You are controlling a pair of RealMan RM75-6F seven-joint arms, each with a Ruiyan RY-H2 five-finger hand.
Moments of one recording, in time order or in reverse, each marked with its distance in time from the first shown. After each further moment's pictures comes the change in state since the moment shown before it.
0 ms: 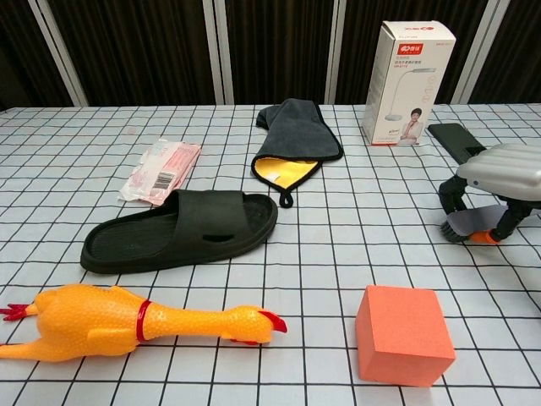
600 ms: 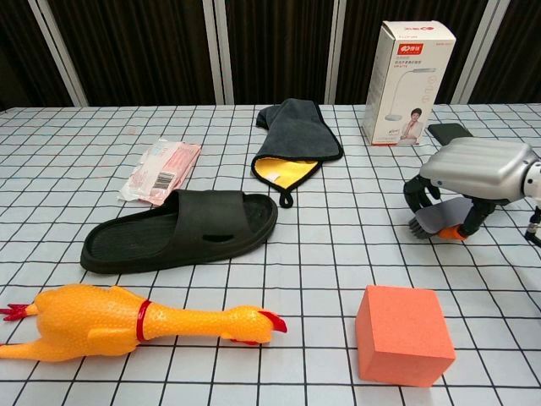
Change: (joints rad) left arm -0.053 -0.007 0.026 0.002 0.058 -0.080 0.010; right arm 0.070 -0.010 0.001 -0.037 -0.070 0.001 -0.065
